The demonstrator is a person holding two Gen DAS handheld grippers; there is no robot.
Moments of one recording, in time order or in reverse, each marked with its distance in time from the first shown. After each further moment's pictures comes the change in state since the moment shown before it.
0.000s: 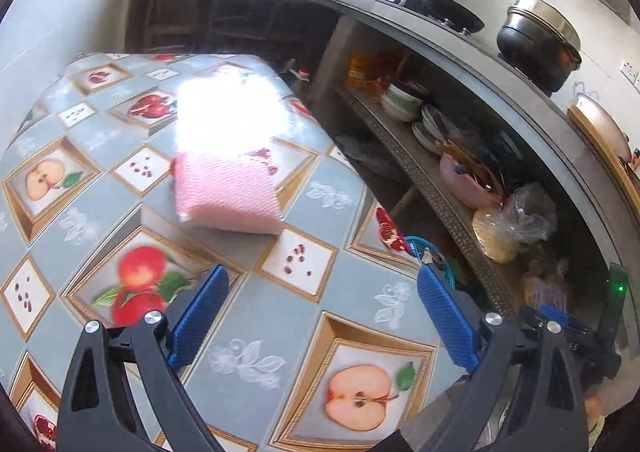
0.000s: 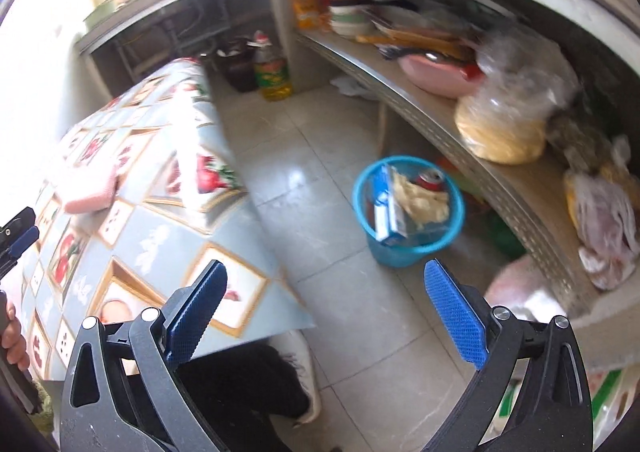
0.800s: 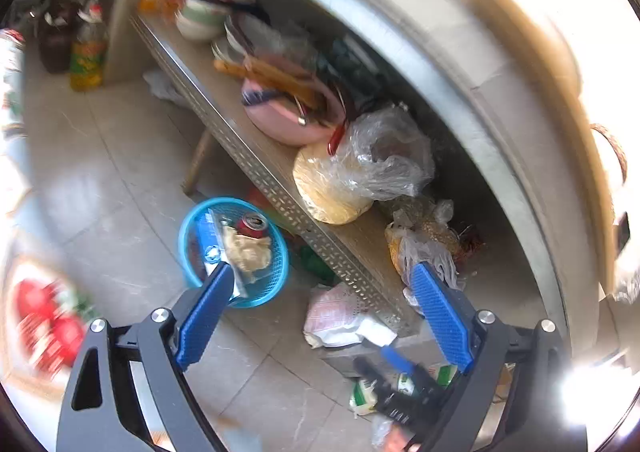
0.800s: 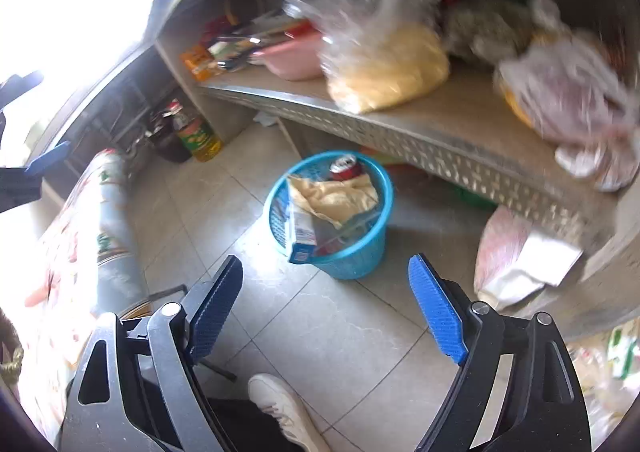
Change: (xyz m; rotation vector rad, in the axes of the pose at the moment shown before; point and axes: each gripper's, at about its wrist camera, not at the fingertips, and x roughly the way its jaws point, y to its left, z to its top) left arm 0.164 -0.247 0.048 0.197 0.298 -0.525; right arm 0.044 -0.163 -0.057 0.384 -0.133 -0.045
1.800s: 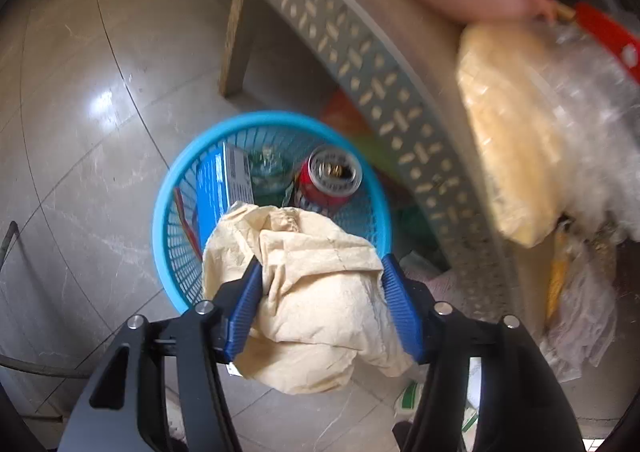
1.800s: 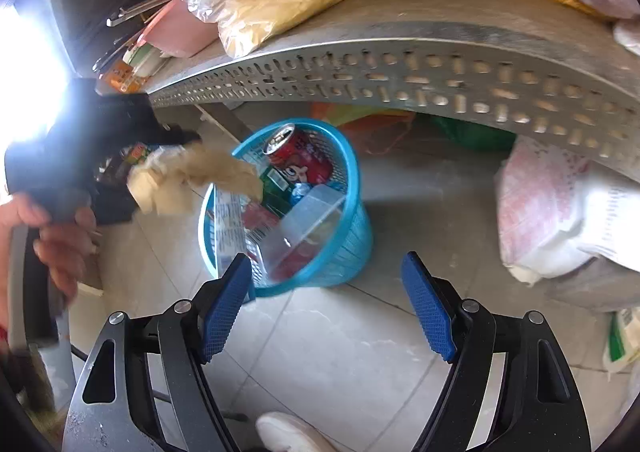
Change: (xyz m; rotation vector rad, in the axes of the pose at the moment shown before) left arm 0.334 0.084 0.036 -0.154 0.412 0.298; right arm 0.142 -0.069 -0.003 0.283 0.104 -0.046
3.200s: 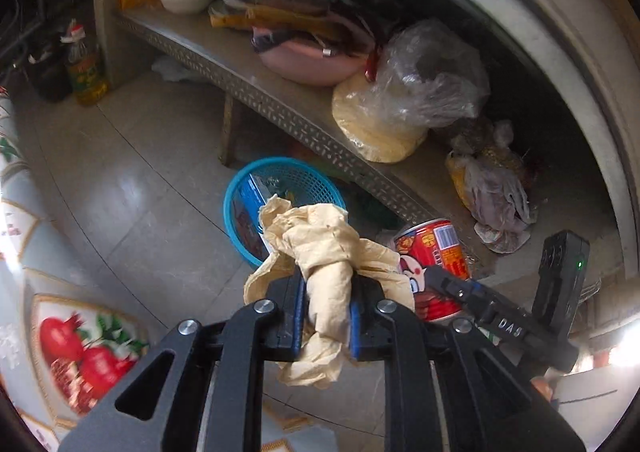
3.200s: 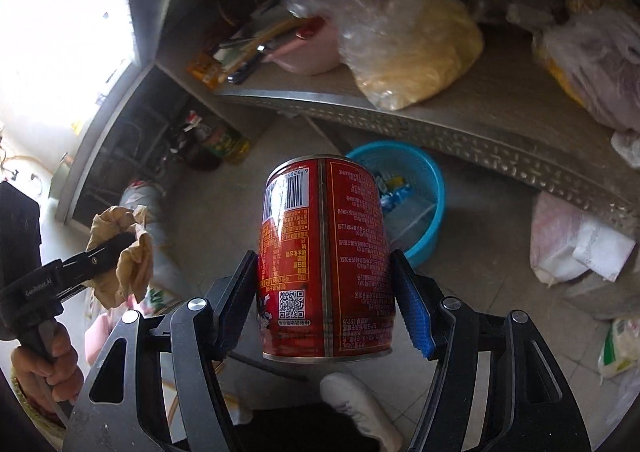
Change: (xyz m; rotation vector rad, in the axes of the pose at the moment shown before) left arm -0.225 -0.005 -0.127 0.312 -0.167 -0.050; right arm -0.101 0.062 0.032 -0.062 0.052 0.176
